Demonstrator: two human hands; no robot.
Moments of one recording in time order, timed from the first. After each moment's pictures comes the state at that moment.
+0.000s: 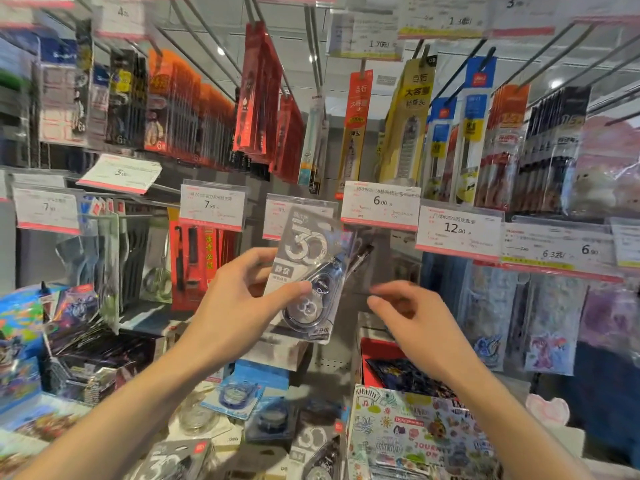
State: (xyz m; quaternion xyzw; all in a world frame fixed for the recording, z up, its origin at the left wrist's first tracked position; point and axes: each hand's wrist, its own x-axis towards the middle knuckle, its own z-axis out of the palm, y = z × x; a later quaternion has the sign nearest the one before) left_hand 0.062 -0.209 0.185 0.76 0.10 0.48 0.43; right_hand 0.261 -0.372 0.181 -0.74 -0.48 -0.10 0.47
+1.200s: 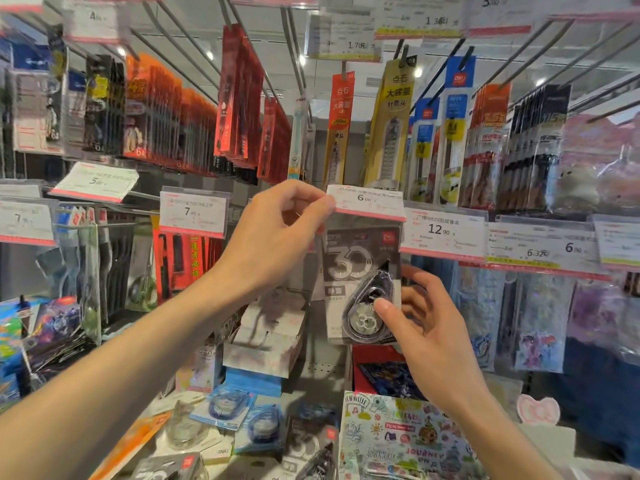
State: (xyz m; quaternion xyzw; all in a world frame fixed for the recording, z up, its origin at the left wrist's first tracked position) left_hand 0.104 -0.227 0.263 0.77 0.00 0.54 0.34; right_hand 0.254 -0.390 0.164 -0.60 -0.49 -0.08 0.63
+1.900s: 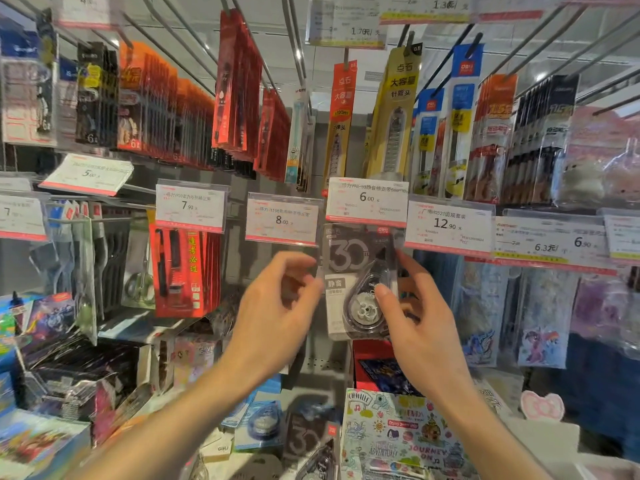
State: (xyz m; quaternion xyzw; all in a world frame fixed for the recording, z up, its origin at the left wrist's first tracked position) left_hand 0.116 -0.225 0.172 0.77 0.06 0.54 0.34; right_hand 0.261 -0.370 0.159 -0.62 -0.48 -0.15 0.60
